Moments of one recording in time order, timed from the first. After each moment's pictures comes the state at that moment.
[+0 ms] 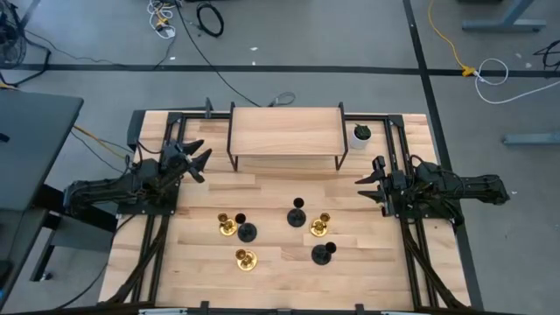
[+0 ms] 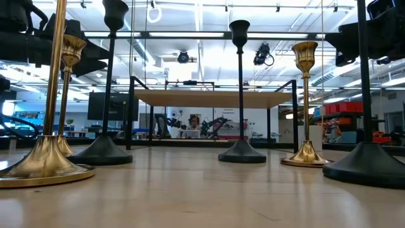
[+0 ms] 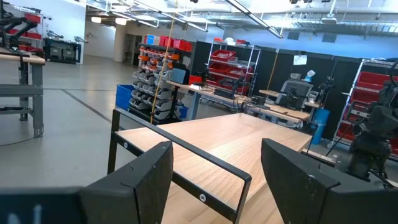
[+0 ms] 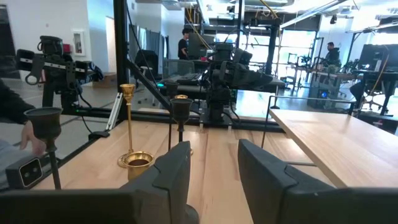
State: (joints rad) left arm 0.13 0.01 0.01 0.16 -0.59 -0.14; right arm 0.02 0.02 0.09 0.00 -0.09 -0.06
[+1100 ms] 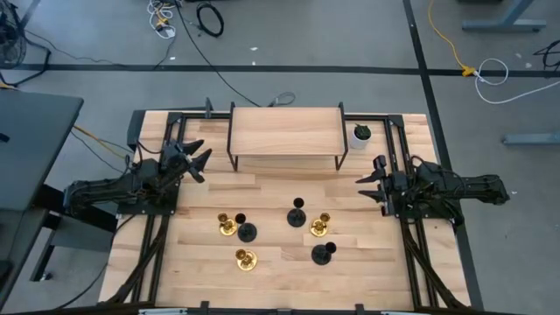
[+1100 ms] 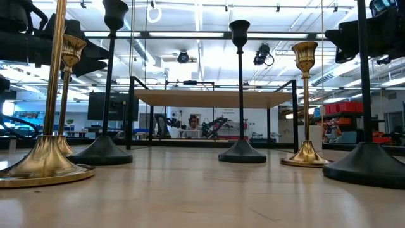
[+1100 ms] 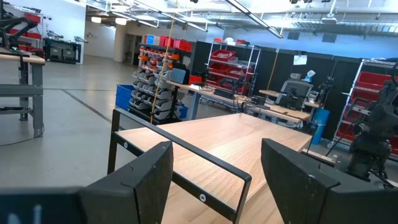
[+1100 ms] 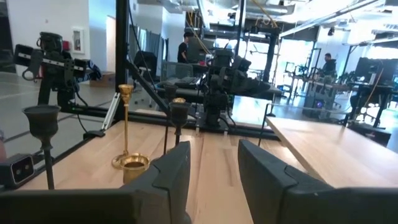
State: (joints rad) left arm 0.13 0.01 0.01 0.16 -0.59 -0.14; right arm 0.03 0.02 0.09 0.03 -0.09 -0.11
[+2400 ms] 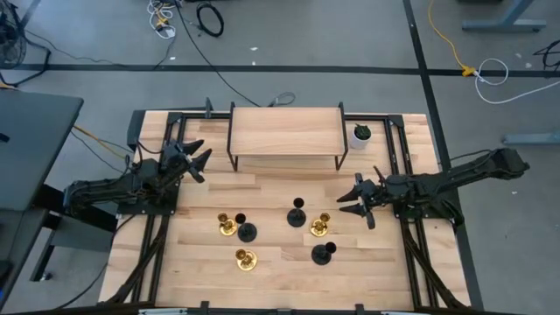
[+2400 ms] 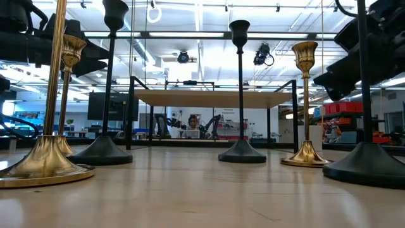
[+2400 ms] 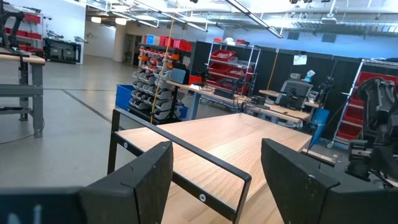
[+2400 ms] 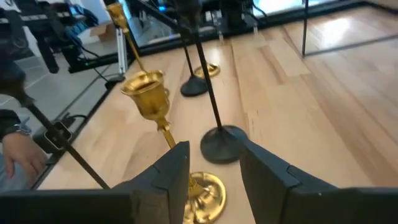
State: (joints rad) left arm 0.13 0.01 0.01 0.16 -0.59 -0.14; right arm 0.20 0.69 0.09 0.32 0.03 0.27
